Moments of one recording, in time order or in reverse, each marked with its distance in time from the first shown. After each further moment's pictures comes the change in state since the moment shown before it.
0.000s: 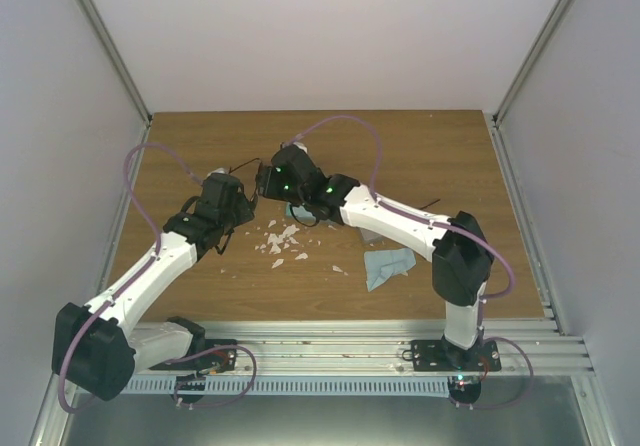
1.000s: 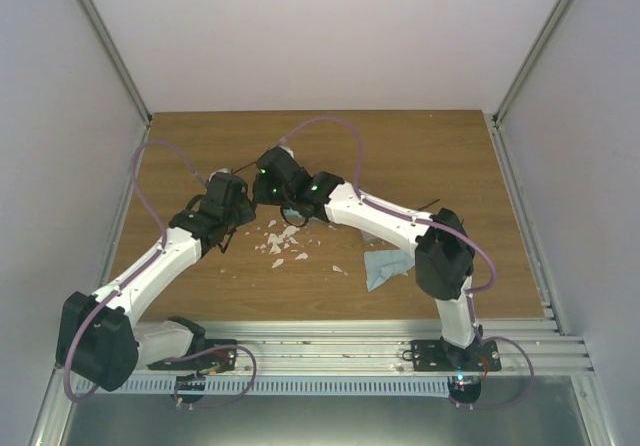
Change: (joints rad) left arm -0.003 0.051 0.000 0.013 -0.024 0.019; right arm 0.027 0.109 0.132 -0.111 -0.014 -0.034
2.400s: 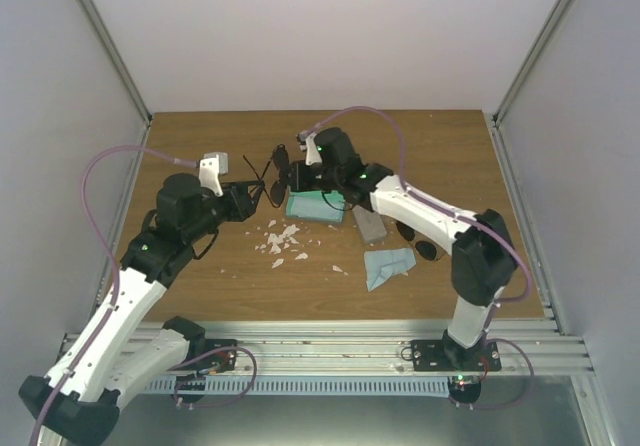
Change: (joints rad) left arm 0.000 -0.338 0.080 0.047 0.374 0.169; right arm -0.197 -0.180 -0.257 0.207 -0.389 -0.241
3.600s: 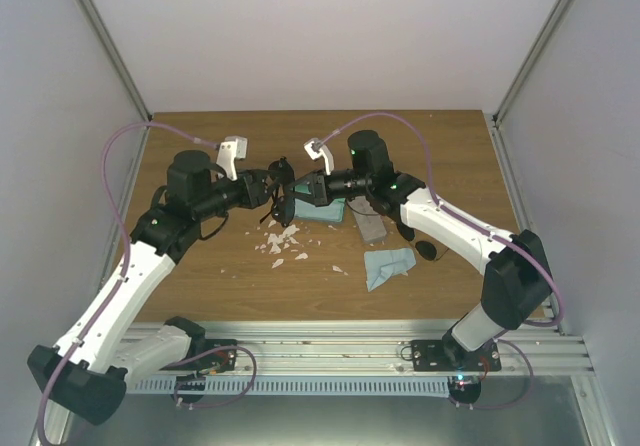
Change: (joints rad) left arm 0.004 0.148 0.132 0.024 0.233 0.029; right arm -0.089 -0.236 -0.240 0.183 -0.547 -0.100
